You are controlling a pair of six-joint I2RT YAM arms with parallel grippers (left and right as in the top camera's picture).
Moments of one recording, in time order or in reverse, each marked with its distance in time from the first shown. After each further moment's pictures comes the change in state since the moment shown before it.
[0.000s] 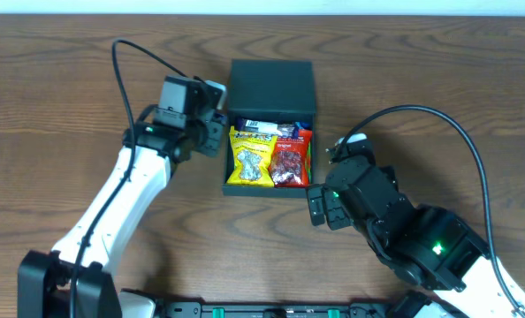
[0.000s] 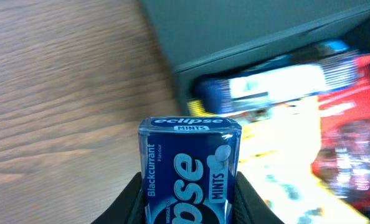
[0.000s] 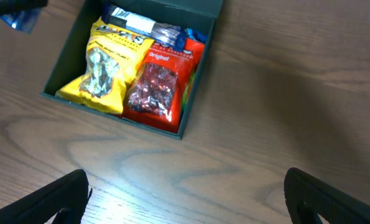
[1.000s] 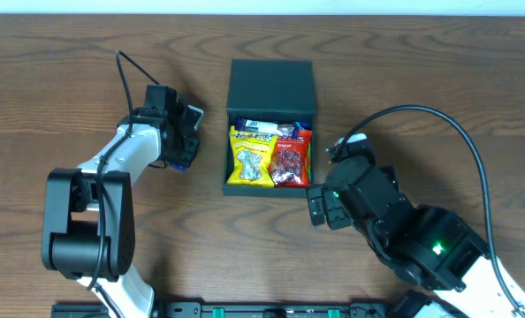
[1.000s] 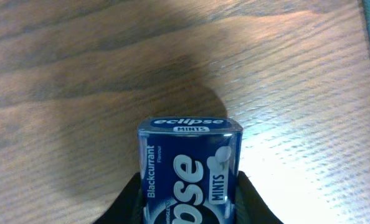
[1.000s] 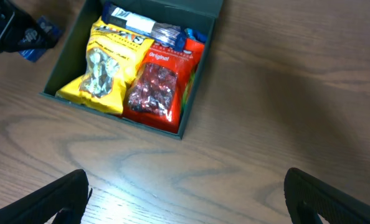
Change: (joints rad) left arm 0.220 0.346 -0.026 0.037 -0.012 0.268; right arm 0.000 0.000 0.000 0.000 0.000 0.000
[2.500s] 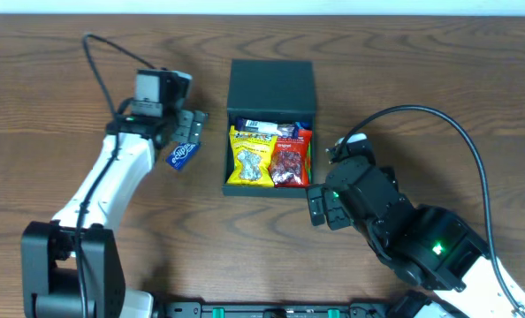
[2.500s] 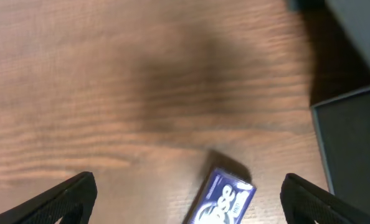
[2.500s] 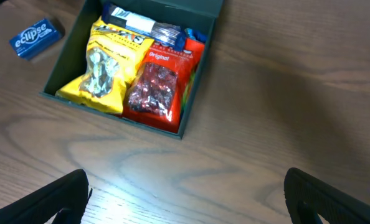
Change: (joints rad) left arm -0.022 -0.232 0.020 0.066 -0.137 -0.184; right arm 0.000 0.000 0.000 0.000 0.000 0.000
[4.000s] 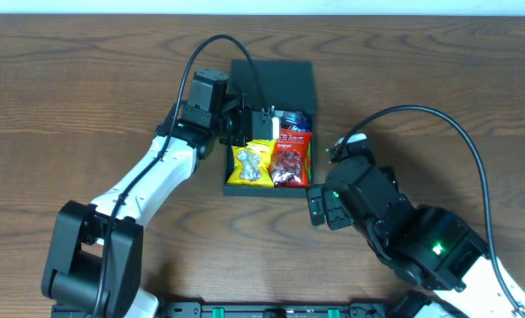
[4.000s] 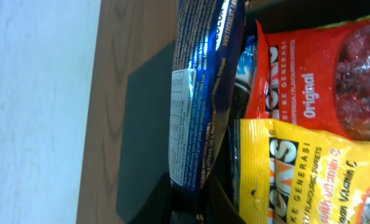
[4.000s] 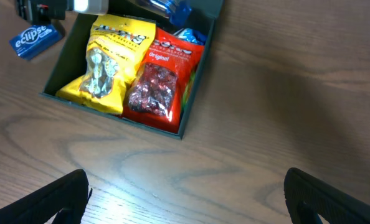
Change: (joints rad) left arm -0.257 0.070 -0.003 0.313 0.431 1.120; right arm 0.000 0.000 0.000 0.000 0.000 0.000
